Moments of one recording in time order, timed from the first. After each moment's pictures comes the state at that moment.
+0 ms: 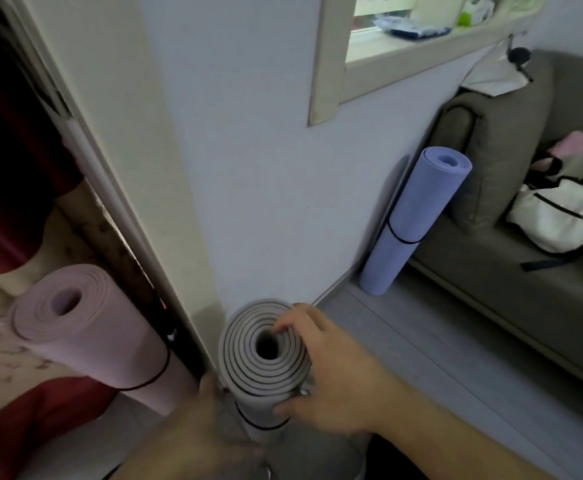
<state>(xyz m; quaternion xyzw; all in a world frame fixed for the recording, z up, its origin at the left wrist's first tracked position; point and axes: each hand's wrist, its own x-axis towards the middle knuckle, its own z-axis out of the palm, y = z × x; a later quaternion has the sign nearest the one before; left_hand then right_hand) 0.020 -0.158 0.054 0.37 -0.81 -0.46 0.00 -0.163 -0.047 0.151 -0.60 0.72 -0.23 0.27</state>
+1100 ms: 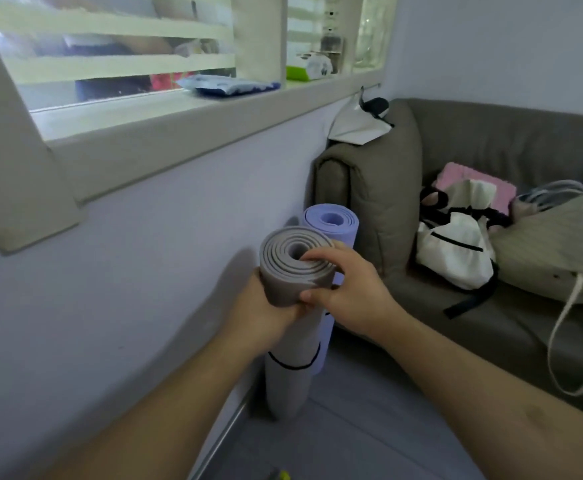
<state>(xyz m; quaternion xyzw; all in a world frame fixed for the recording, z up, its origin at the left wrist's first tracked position) -0.401 -0.210 0.123 0.22 -0.78 -0.57 0.18 -0.522 -0.073 0.137 -0.42 0.77 -0.47 0.05</state>
